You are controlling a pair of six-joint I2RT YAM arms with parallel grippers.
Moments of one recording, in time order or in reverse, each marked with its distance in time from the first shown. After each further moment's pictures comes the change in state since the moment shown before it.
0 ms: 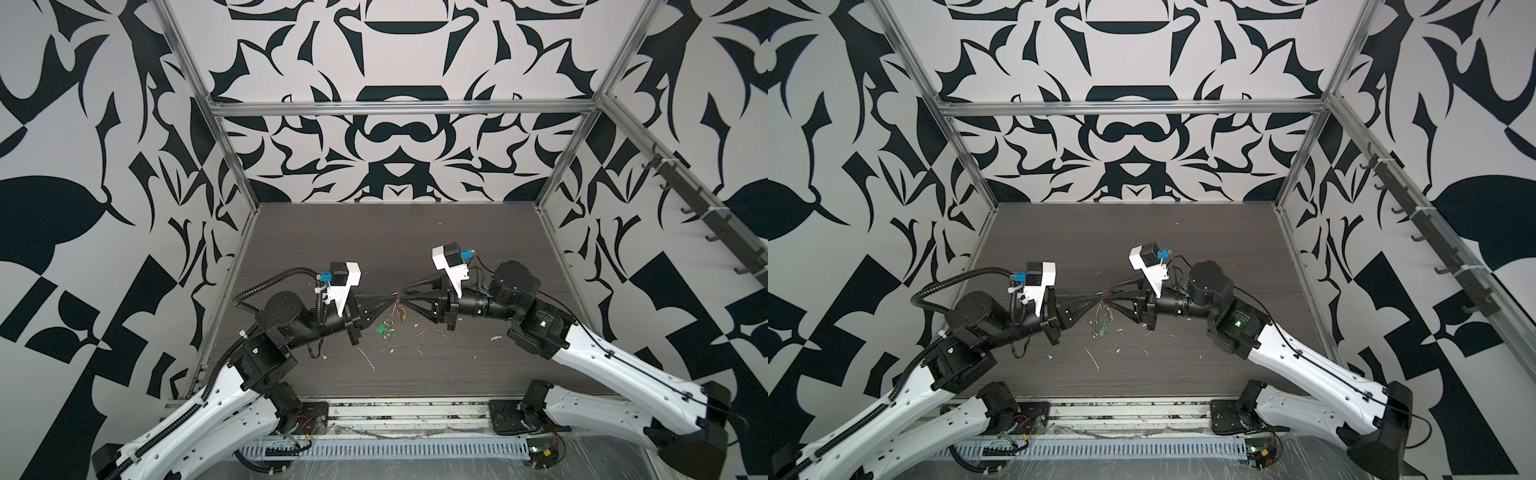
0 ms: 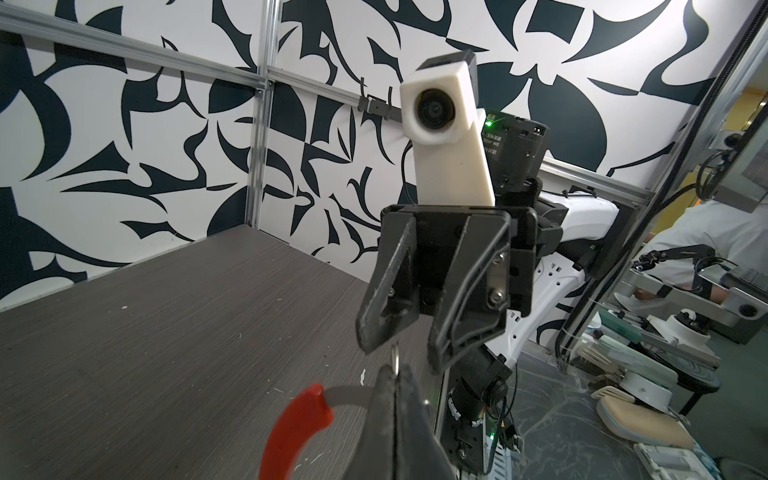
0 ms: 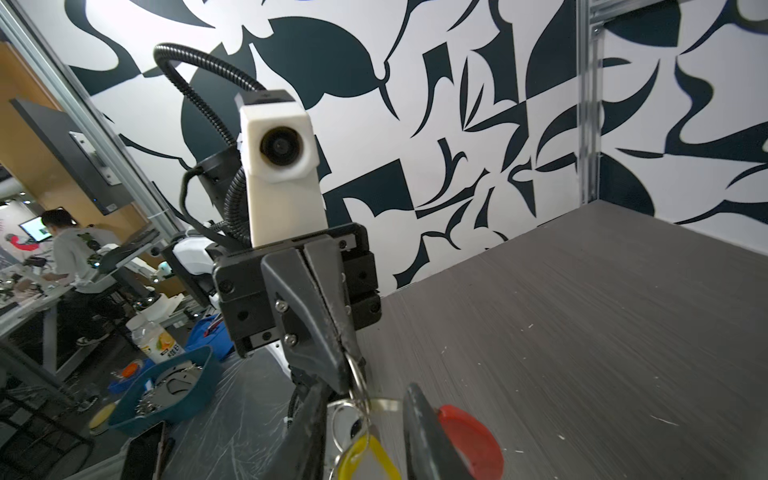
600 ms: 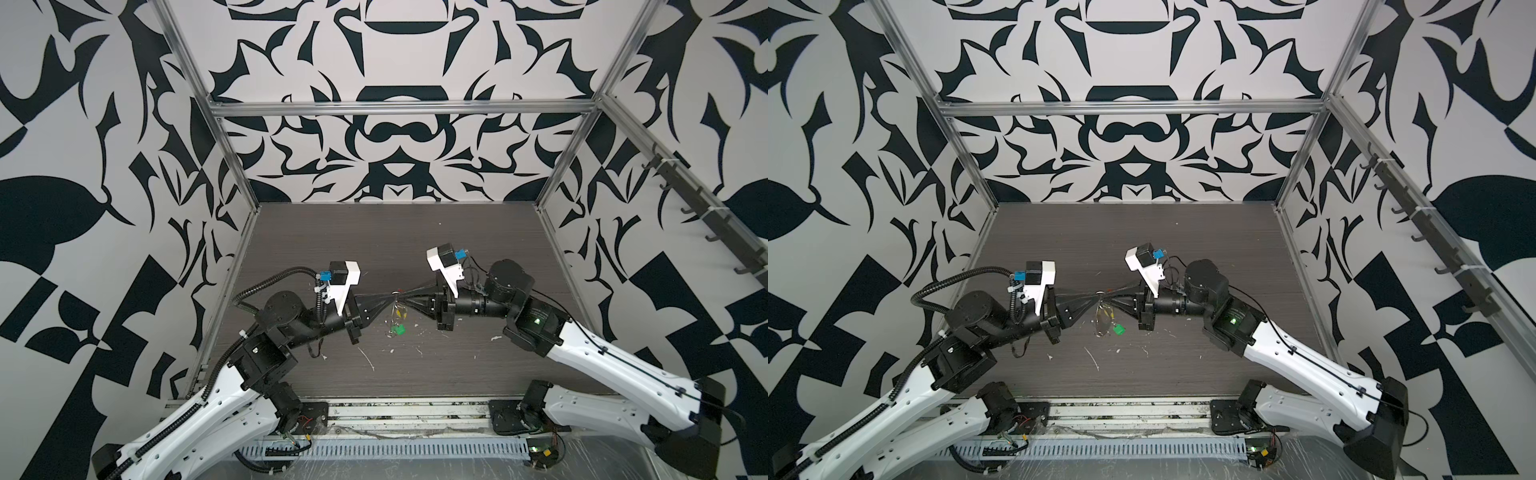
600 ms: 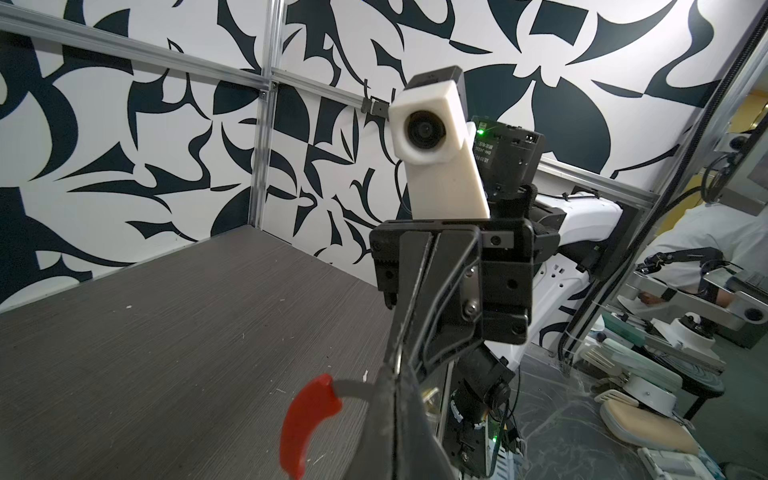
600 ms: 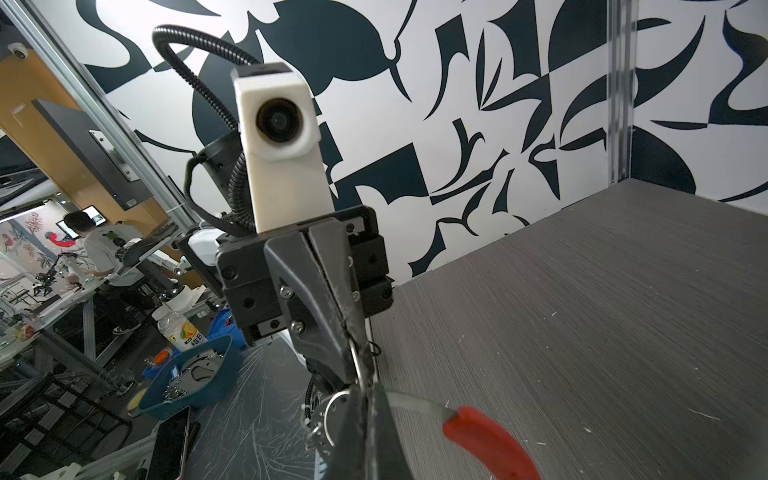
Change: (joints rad) left arm 0.001 0.006 0.000 0.003 -0.003 -0.002; right arm -0.003 0.024 -0.006 0.005 -0.051 0.024
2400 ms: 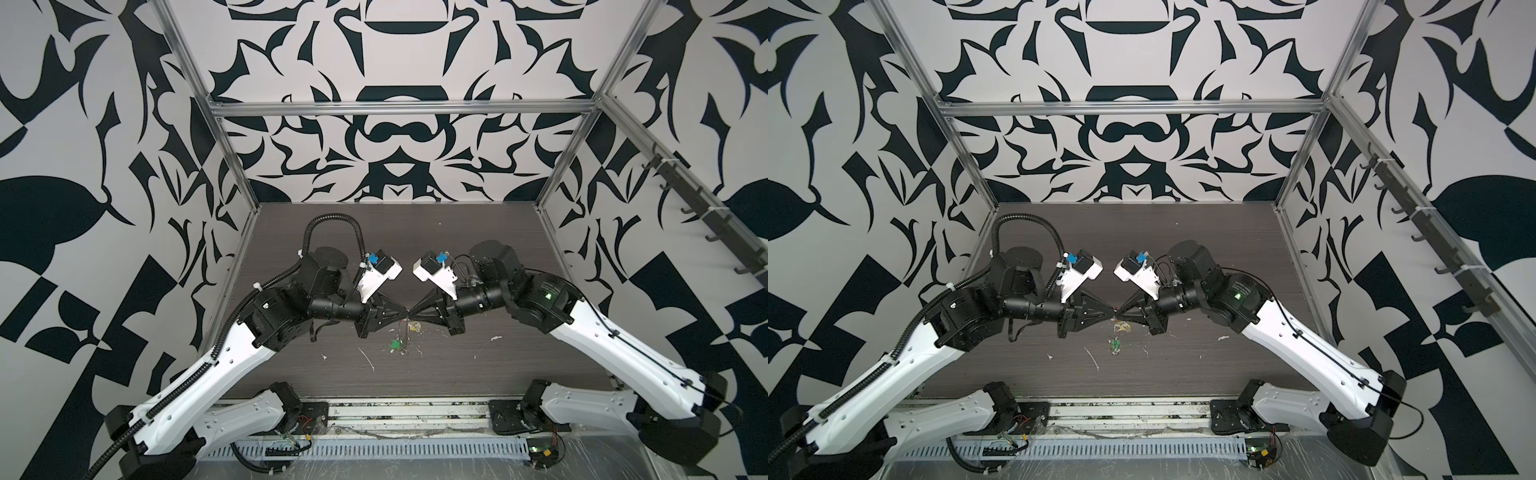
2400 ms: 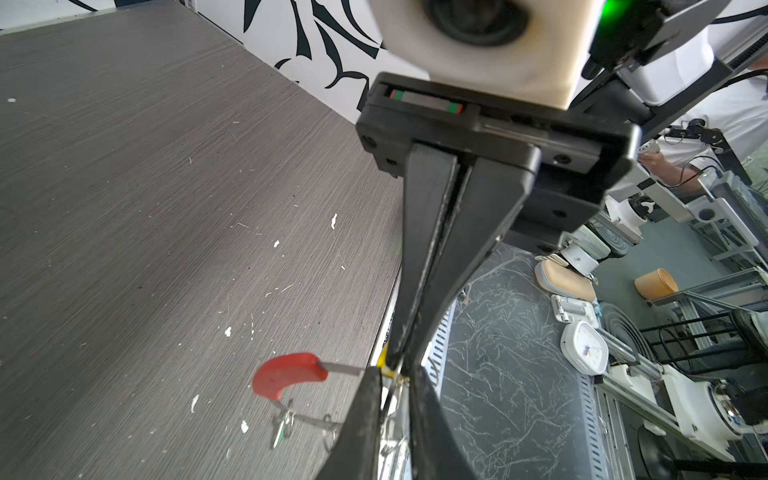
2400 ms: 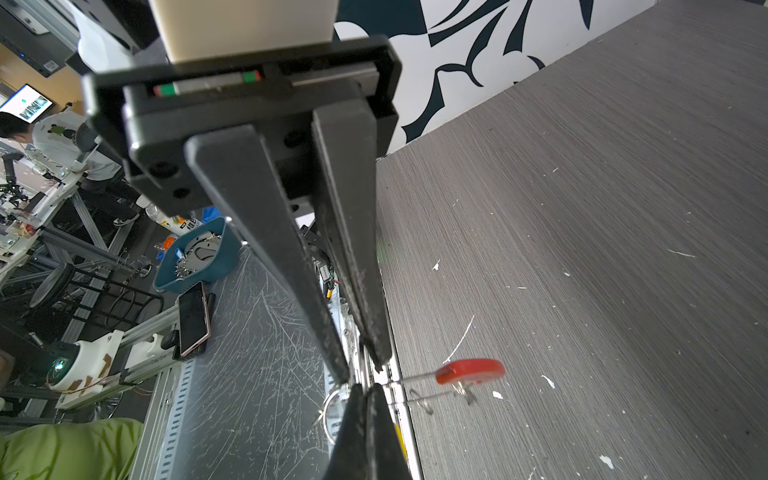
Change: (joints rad) left arm 0.000 0.335 0.478 -0.768 0.169 0.146; right arm -0.049 0.122 0.327 -0.760 -0.093 -0.306
